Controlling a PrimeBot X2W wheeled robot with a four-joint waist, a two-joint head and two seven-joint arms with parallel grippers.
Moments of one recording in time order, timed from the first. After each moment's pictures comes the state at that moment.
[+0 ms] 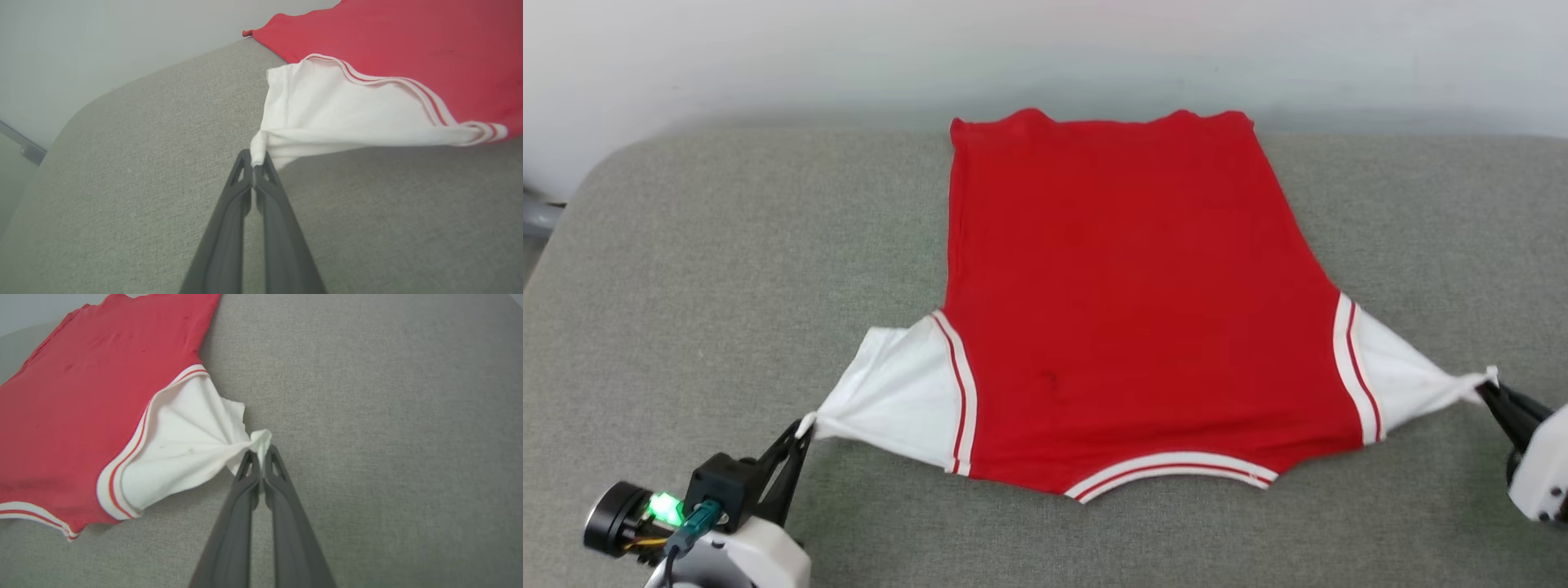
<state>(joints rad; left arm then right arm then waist) -0.10 0.44 -0.23 0.29 -0.19 -0.10 -0.20 -0.24 -0.55 0.11 0.36 0.70 0.13 0.28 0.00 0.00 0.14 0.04</state>
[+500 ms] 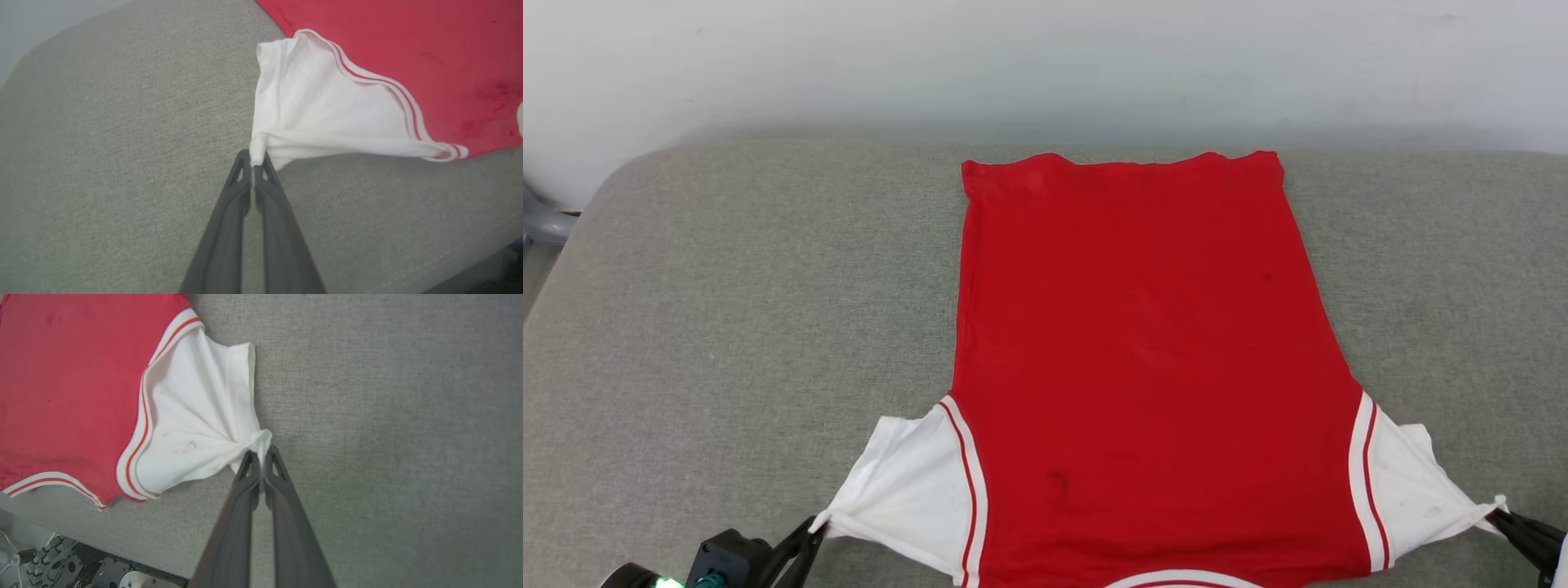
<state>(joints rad) 0.14 0.52 -0.25 0.06 -0.29 -0.11 -0.03 0.07 -0.60 0.01 0.12 0.83 0.13 0.55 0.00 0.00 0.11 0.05</state>
